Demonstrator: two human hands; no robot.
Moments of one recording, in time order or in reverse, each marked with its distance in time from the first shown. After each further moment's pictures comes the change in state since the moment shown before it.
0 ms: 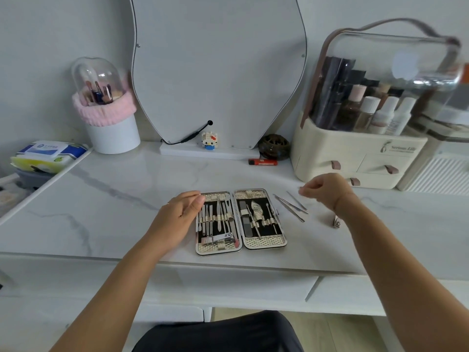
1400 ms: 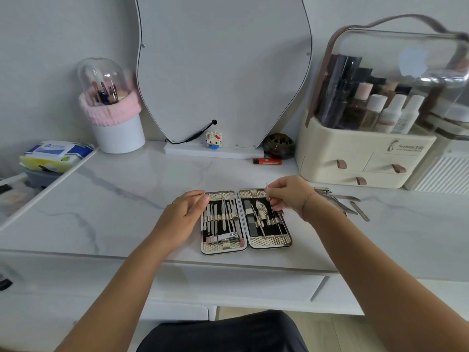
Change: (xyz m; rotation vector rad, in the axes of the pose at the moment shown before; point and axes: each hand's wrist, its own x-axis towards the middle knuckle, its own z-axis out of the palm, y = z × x) left_hand -0.002 0.004 -0.001 0.003 -0.002 -0.014; right_hand -0.009 -0.054 0.055 0.526 -0.299 0.113
